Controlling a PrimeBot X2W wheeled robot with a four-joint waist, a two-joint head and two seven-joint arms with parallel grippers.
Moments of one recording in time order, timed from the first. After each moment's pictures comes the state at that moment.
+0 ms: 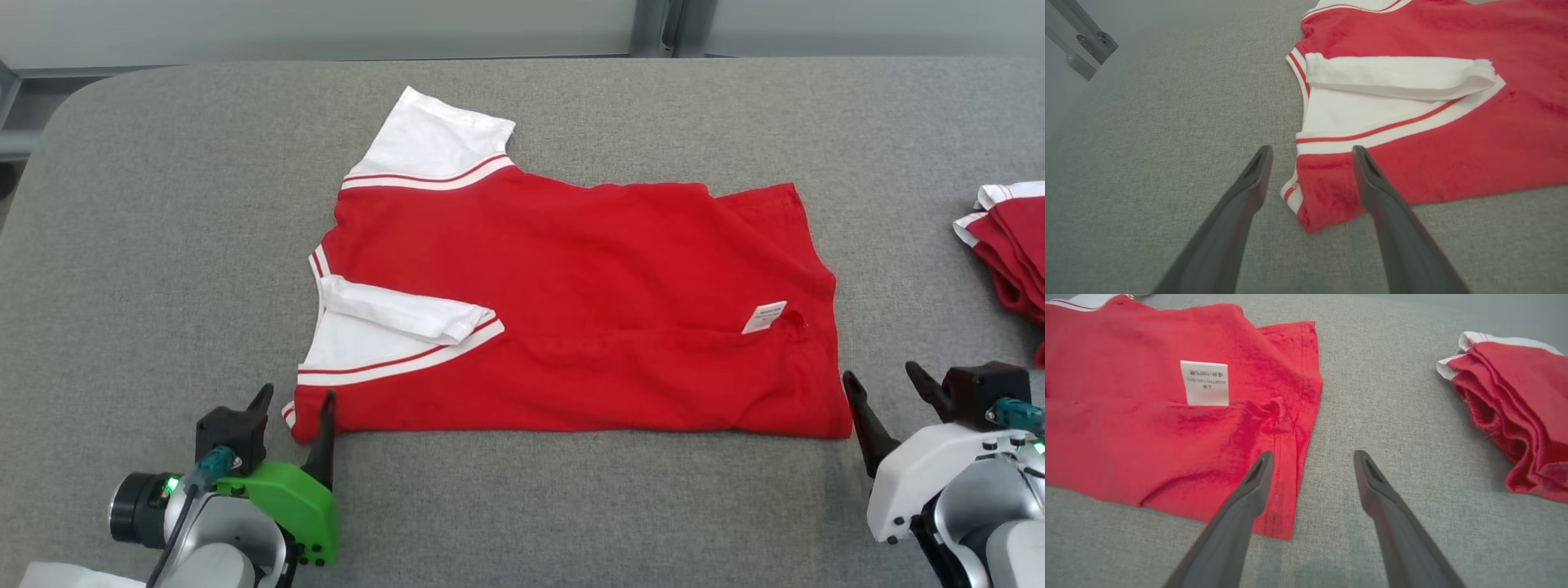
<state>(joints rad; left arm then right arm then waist) -0.22 0.36 -0.47 0.32 -0.46 0.14 -0.04 -0.02 -0.21 -0.06 -0.03 0.16 0.13 0.28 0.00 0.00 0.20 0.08</state>
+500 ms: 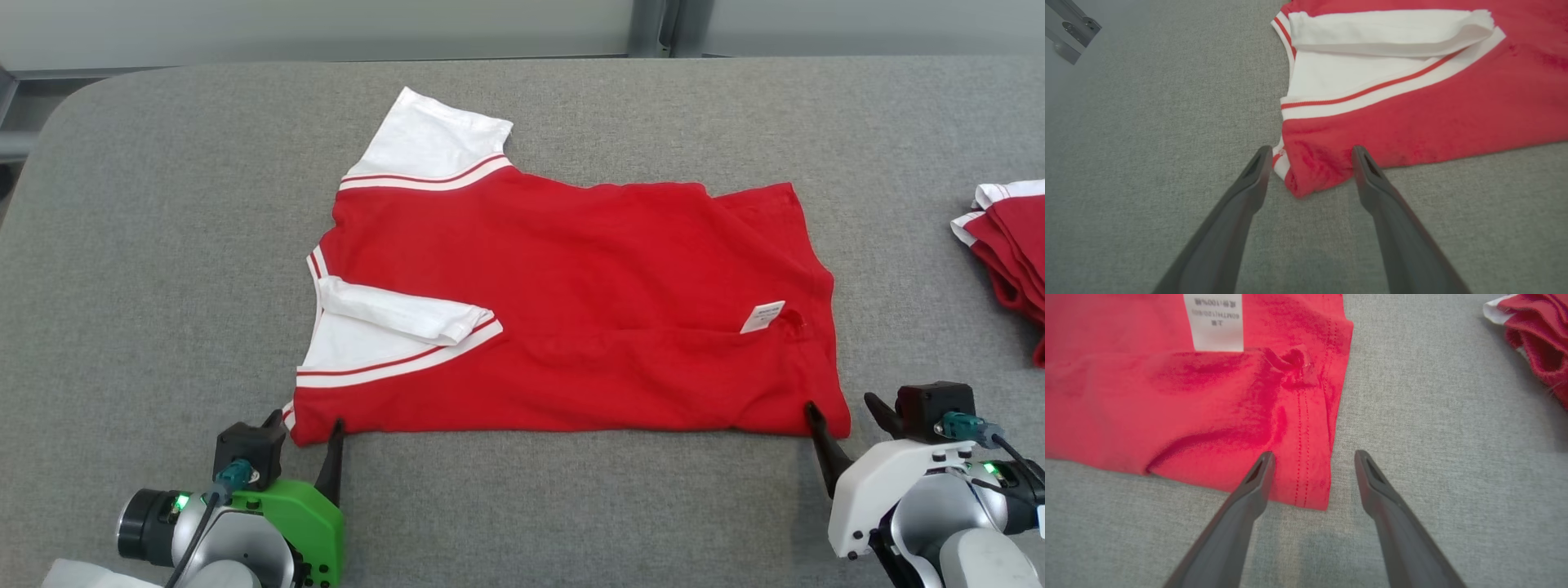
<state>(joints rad) -0.18 0.38 -0.51 0.28 -0.44 0.17 0.02 -0.02 -0.12 -0.05 0.07 0.11 0.13 0.28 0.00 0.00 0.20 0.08</state>
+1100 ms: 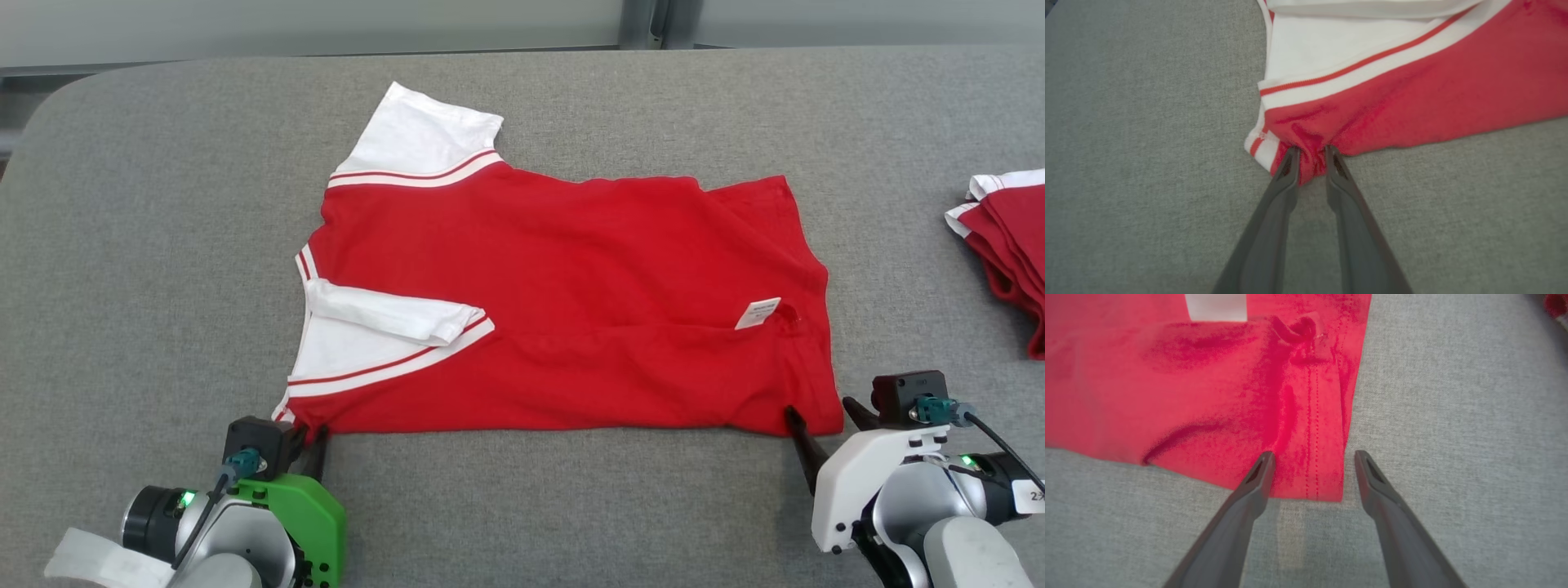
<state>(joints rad) -0.21 0.39 -0.54 0.31 -0.47 0.15 0.11 -0.05 -0.12 -0.02 0.09 0.13 0.13 0.37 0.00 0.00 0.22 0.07</state>
